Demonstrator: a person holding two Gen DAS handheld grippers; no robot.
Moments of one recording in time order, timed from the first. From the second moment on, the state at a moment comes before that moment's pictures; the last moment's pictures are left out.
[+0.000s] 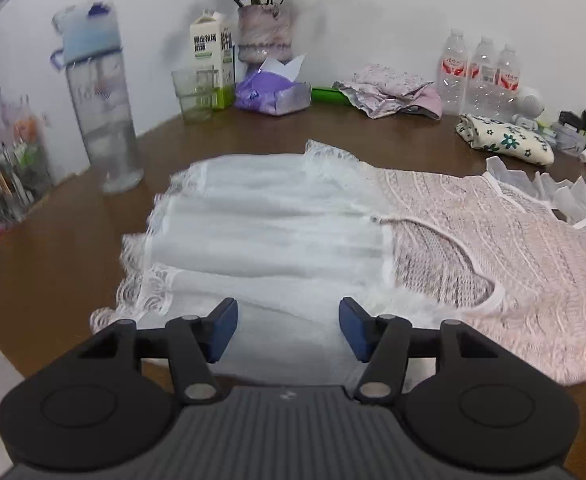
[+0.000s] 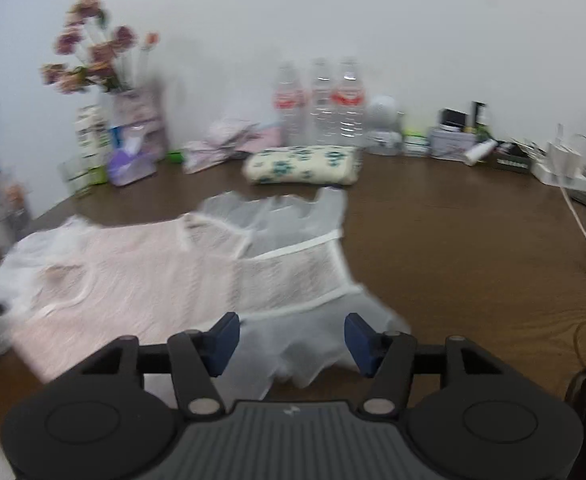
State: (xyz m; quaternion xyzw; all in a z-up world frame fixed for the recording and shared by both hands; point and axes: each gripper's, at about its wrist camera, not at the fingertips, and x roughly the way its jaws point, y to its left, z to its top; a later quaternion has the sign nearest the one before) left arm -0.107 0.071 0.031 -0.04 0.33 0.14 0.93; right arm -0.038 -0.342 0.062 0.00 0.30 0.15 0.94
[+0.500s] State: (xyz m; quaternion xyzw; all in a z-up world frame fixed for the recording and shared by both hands) left arm -0.121 0.144 0.030 0.05 0.36 0.15 0.92; right arm -0.030 -0.288 0.043 -0.11 0.38 -0.01 0.92
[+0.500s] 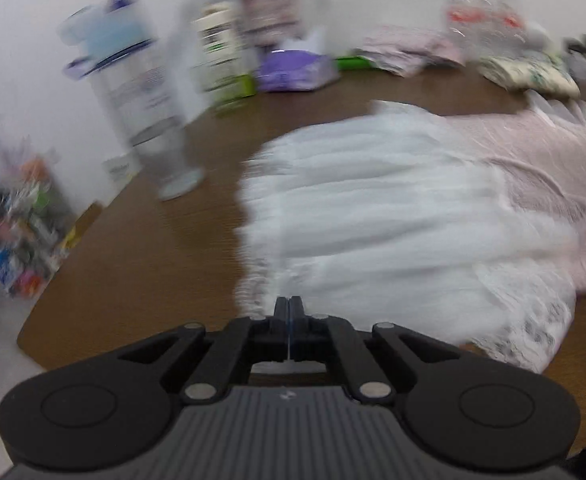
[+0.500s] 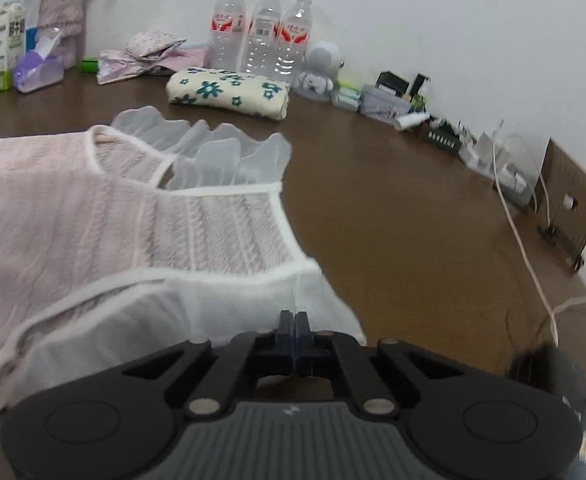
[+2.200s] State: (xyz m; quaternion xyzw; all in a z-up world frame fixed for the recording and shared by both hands) left arm 0.040 0.057 0.045 0.04 0.35 0.04 0.94; right arm 0.120 -0.170 0.045 -0.04 0.31 0.28 0.91
